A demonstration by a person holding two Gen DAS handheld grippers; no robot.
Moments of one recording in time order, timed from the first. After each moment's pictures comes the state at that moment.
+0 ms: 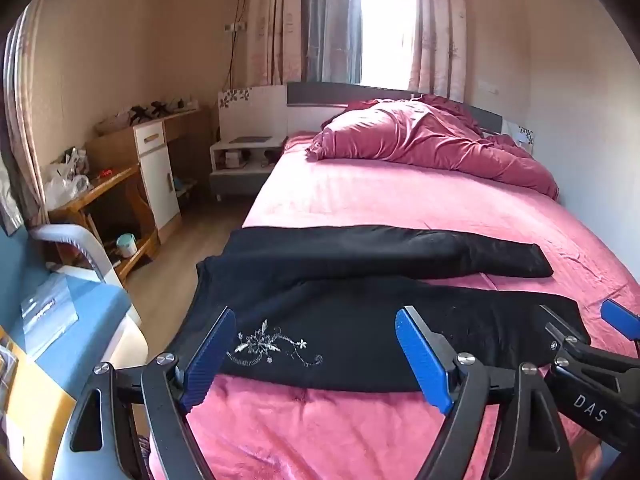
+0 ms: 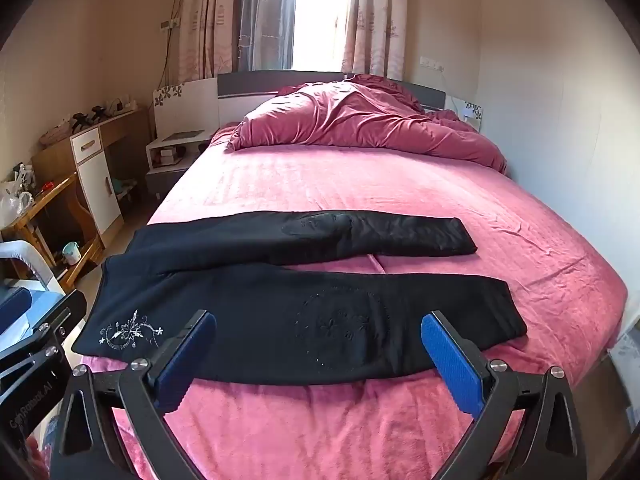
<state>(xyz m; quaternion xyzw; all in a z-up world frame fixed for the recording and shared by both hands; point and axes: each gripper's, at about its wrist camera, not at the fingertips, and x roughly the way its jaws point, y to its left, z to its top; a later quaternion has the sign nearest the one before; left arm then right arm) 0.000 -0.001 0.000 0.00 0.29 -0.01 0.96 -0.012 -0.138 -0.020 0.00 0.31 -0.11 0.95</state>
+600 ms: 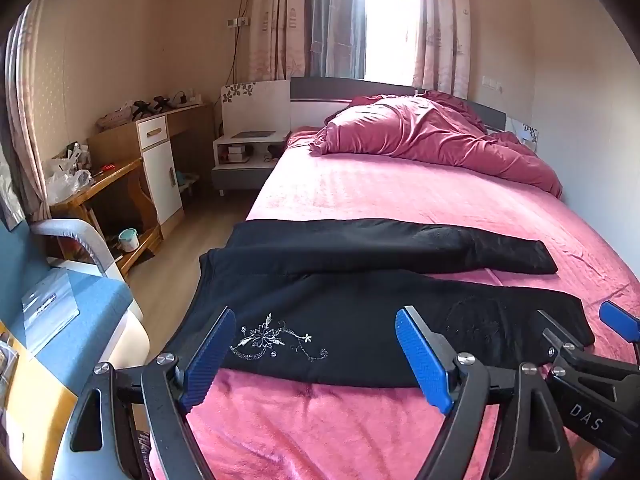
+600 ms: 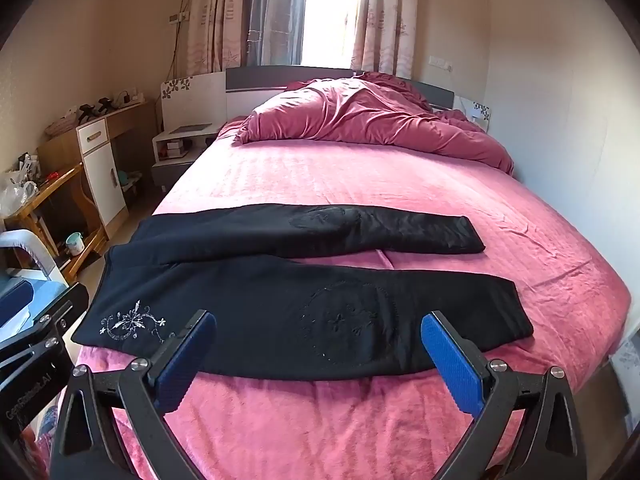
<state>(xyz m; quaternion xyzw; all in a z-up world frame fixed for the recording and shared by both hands) 0.004 0.007 -0.007 -0.01 0.30 0.00 0.95 -0.013 -0.135 -0.031 0.00 0.31 -0.10 0.95</state>
